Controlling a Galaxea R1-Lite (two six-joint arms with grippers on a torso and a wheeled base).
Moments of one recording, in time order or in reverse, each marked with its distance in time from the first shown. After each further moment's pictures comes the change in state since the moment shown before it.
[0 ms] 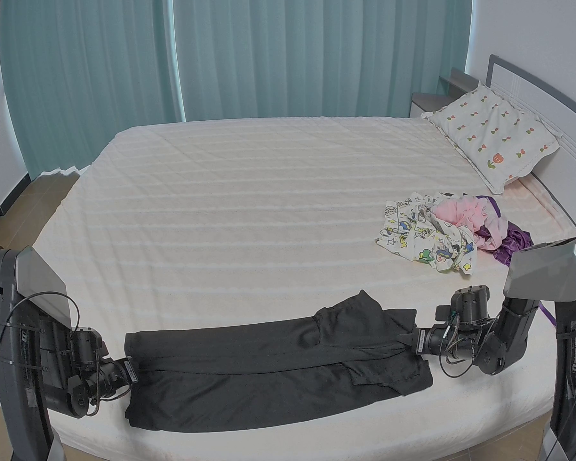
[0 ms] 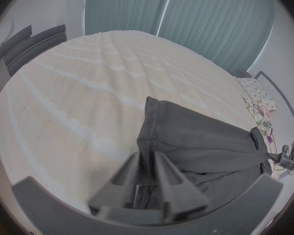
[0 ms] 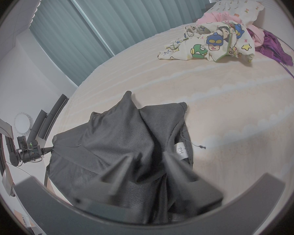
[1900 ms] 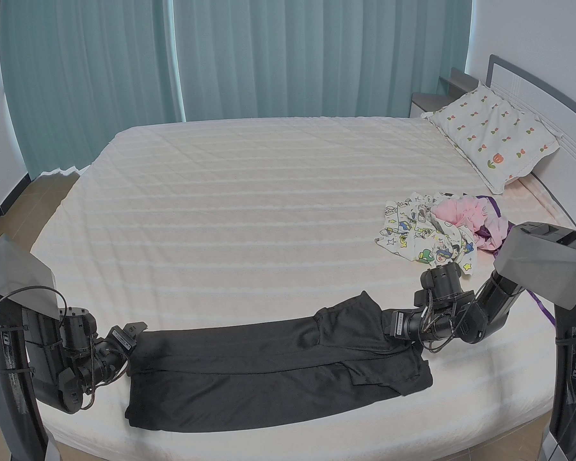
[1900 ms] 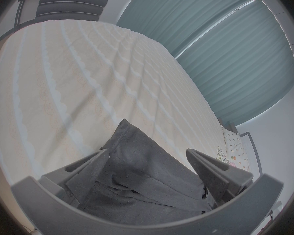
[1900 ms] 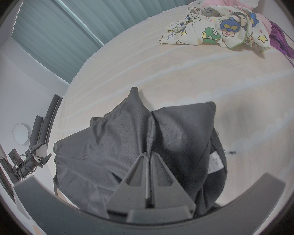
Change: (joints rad) left arm -0.066 -0.183 0.016 0.000 -0.010 -0.549; right arm 0.086 -0.033 -0.322 0.505 -0.046 0.126
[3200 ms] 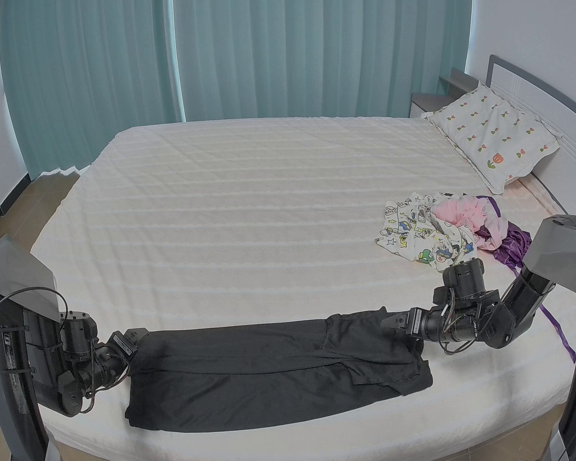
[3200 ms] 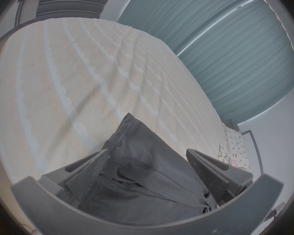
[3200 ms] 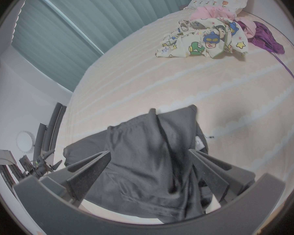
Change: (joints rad) left arm -0.004 0.005 0.027 0.000 -0.007 0.001; right arm -0.010 -0.172 0.196 -0.070 -0.005 0.058
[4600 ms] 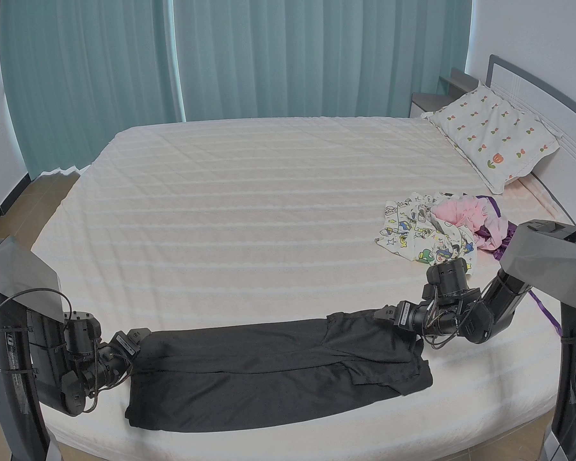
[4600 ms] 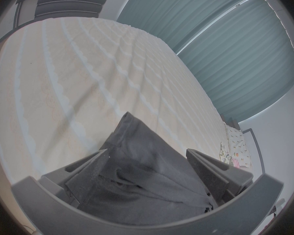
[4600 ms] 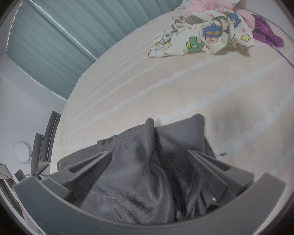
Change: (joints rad) left arm -0.014 0.017 -0.016 0.000 0.015 0.005; right arm 0.005 0.135 -0.157 -0.002 -0.052 0.071
